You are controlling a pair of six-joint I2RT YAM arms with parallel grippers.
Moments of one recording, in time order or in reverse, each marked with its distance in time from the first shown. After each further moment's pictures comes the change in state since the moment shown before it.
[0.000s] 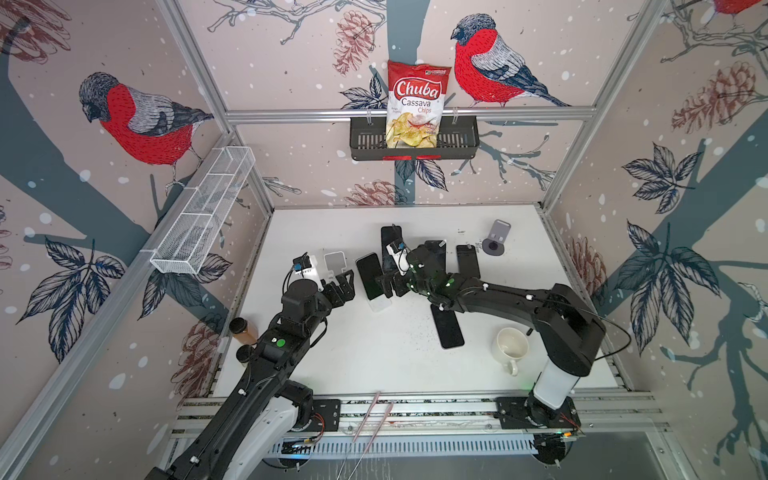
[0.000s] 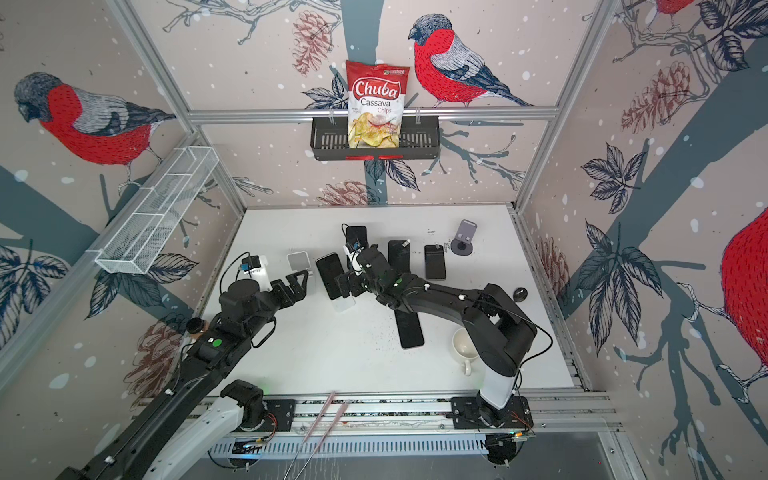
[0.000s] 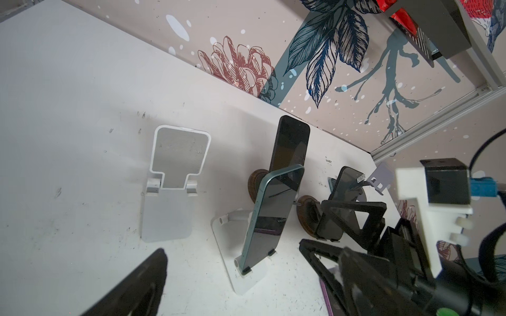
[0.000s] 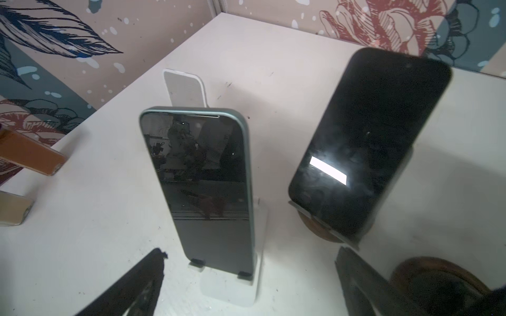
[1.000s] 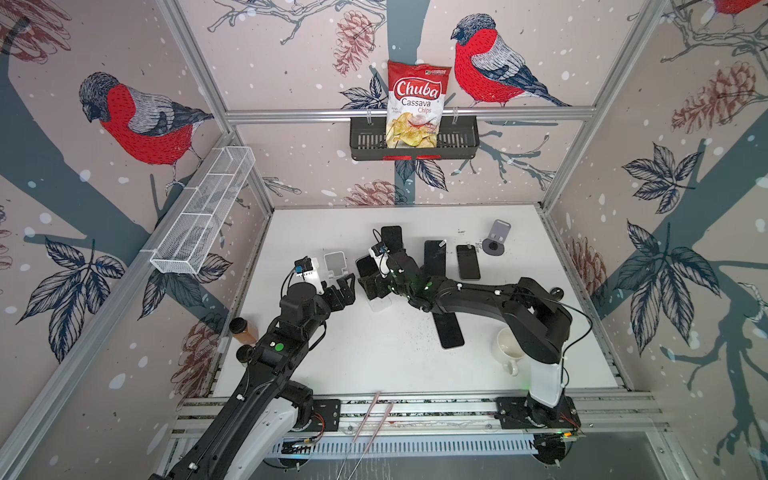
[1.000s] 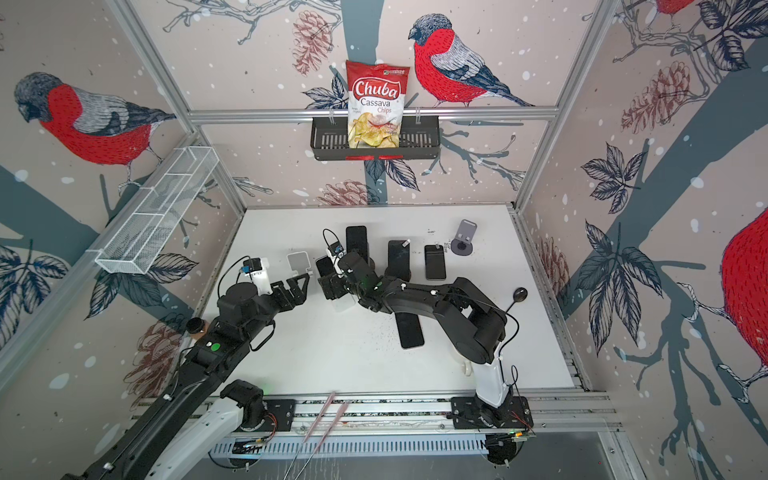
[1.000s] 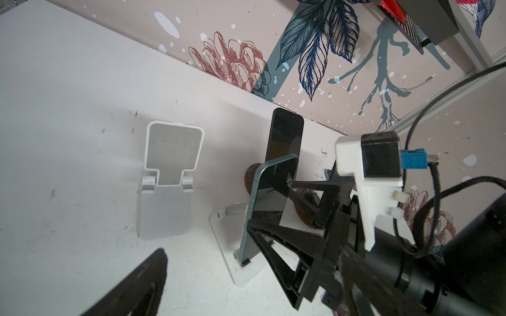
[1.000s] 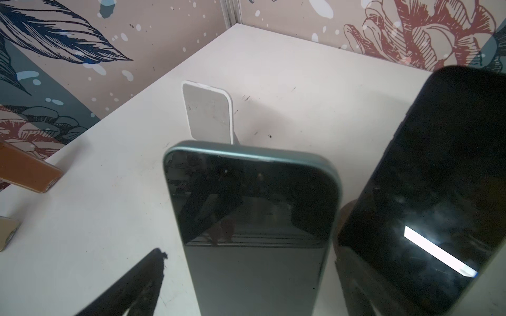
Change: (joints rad) left arm 0.000 -0.039 -0.024 0.002 0.043 0.034; right arm 0.055 0.177 0.118 0.104 0.061 0.001
